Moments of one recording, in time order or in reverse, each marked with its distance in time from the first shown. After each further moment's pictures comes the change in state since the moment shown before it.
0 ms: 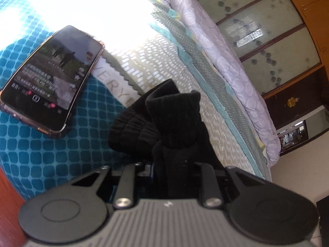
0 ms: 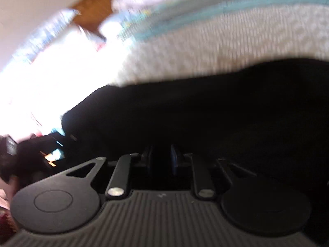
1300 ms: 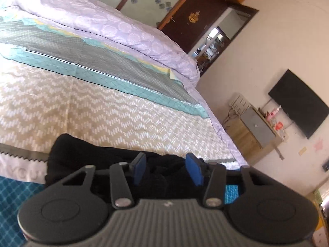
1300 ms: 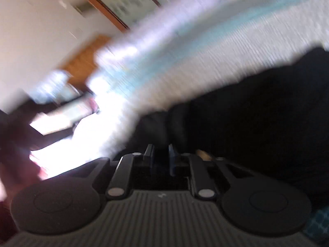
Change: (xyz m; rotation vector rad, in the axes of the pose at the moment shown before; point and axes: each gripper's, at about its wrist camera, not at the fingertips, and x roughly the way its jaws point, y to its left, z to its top) left arm 0.039 -0.228 -0.092 0.599 0.287 -0.371; right arm -0.140 -0.093 -0.041 0.259 -0.145 -0.053
